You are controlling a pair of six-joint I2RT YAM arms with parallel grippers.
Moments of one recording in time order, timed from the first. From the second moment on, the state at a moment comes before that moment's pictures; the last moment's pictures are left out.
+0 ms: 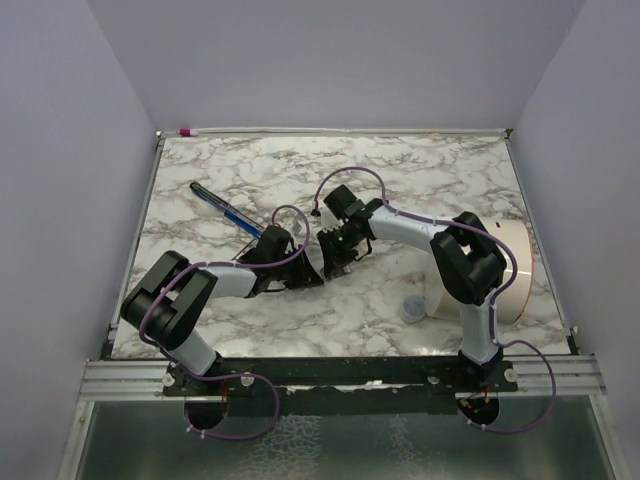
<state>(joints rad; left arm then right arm) -0.56 1.59 0.55 0.28 0.39 -0.82 0.72 2.02 1.40 -0.57 -0.41 0.22</state>
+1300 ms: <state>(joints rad) -0.54 1.52 0.54 0.25 0.39 -0.82 0.73 1.99 1.41 -0.61 -0.28 0.34</state>
